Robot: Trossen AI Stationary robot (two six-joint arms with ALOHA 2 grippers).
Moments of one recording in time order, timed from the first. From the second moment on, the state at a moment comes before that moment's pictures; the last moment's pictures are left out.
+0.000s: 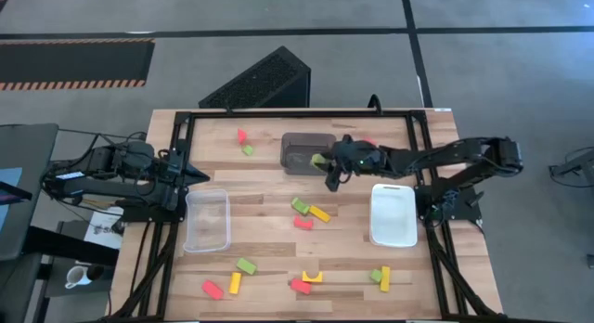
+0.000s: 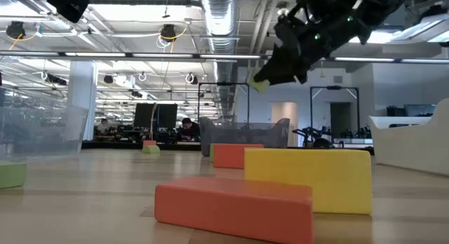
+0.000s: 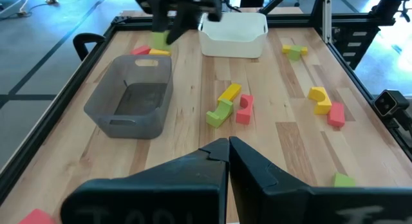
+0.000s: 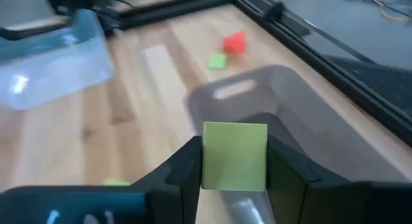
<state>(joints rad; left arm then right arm) 0.00 0.39 0.78 -0.84 -0.01 0.00 -0.18 1.38 0.72 0.21 0.18 0.17</state>
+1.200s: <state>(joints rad) 0.00 0.39 0.78 -0.84 -0.01 0.00 -0.32 1.73 1.14 -0.38 0.00 0.07</state>
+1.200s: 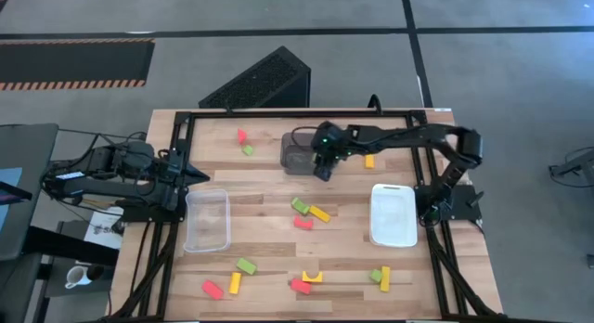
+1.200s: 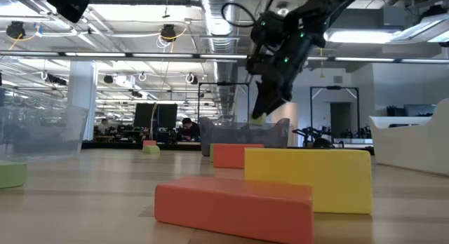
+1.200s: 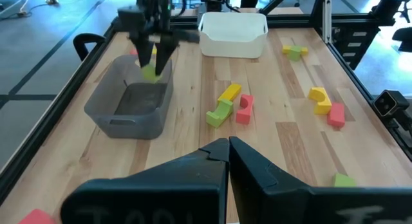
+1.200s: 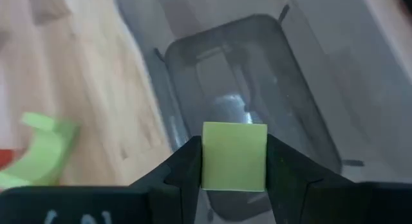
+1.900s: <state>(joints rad) 0.00 0.39 0.78 -0.84 -0.01 0.00 -0.34 1.86 1.16 -0.34 0.01 0.13</state>
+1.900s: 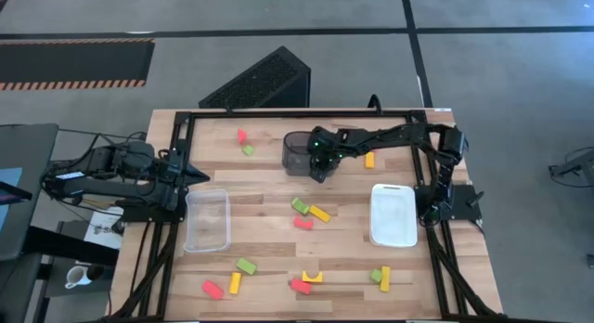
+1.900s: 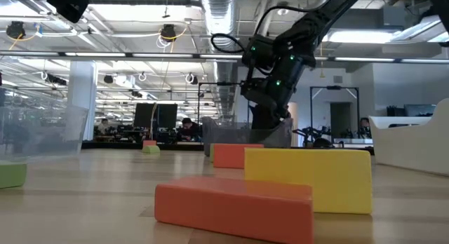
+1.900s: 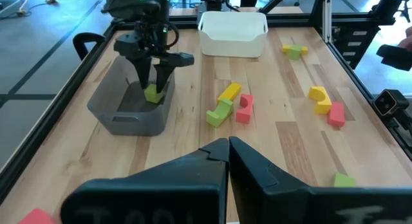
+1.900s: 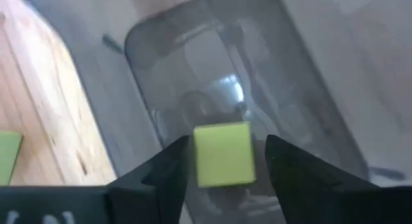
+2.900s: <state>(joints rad) 0.00 0.39 0.78 -0.84 -0.01 0.00 0.00 1.23 0.92 -0.46 0.36 0.24</state>
